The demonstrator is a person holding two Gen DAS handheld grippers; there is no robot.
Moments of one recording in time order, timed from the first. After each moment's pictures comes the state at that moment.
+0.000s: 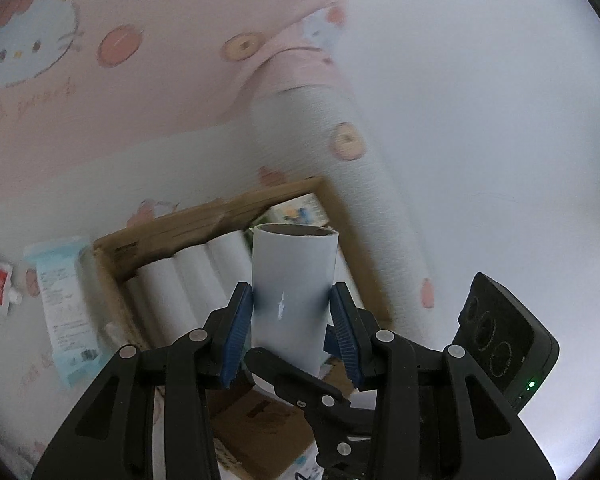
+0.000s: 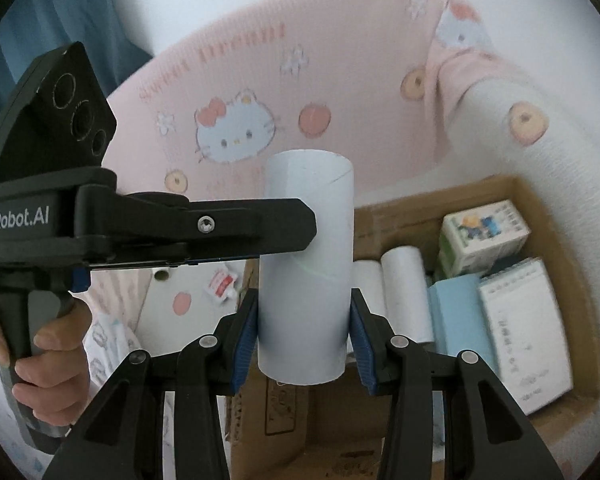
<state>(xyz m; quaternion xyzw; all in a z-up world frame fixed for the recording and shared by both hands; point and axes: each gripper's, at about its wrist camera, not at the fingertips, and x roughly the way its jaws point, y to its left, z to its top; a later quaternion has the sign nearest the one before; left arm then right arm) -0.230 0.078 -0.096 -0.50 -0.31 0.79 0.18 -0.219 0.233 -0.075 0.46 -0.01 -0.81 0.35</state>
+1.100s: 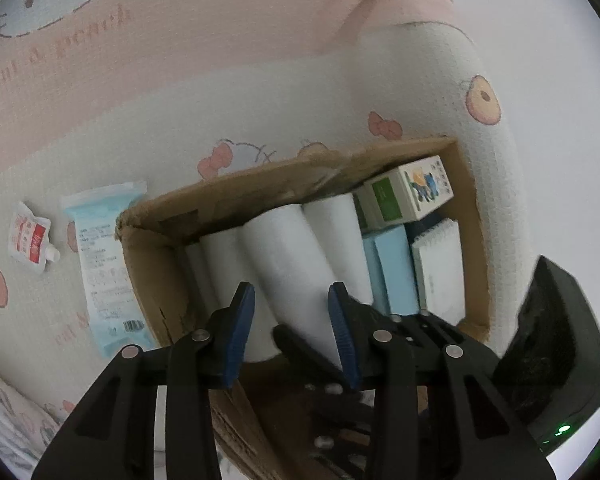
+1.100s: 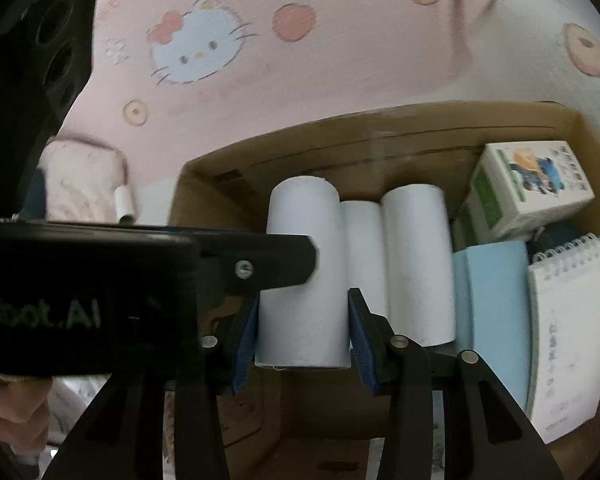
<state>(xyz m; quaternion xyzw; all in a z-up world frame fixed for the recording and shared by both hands) -0.271 0.090 -0.166 -0.63 -0.25 0.74 0.06 -0.270 0.202 -0.145 0.57 0.04 -0.75 0.32</state>
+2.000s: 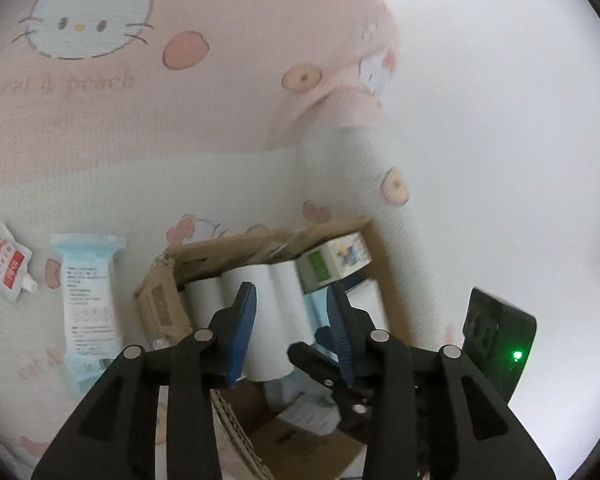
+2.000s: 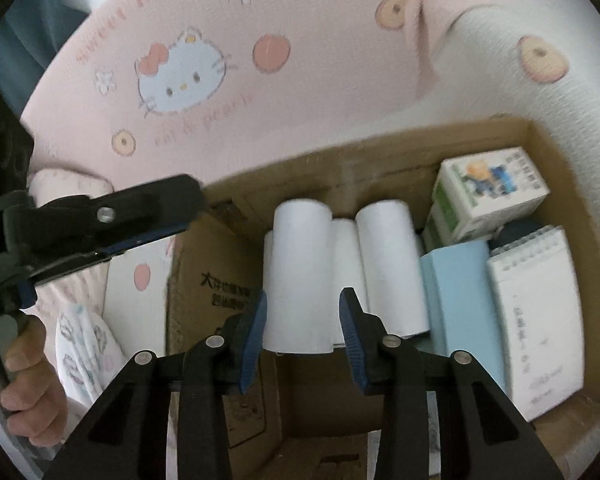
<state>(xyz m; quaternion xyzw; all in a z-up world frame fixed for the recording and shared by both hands) -0.217 0.033 -0.124 -0.44 -0.37 0.81 0.12 -0.259 0.202 -0.110 0.55 0.03 -0.79 0.28</state>
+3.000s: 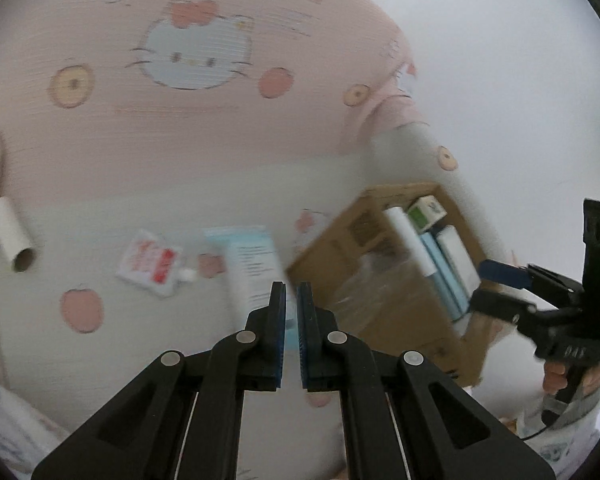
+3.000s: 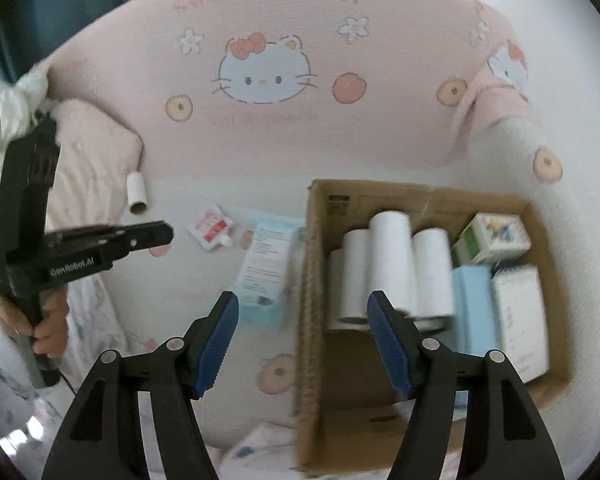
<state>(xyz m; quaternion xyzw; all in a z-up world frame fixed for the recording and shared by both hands) -0.089 -0.087 -0.161 -0.42 -0.24 0.87 0.08 -0.141 0.151 -0.061 0.47 0.15 -0.82 0.29</state>
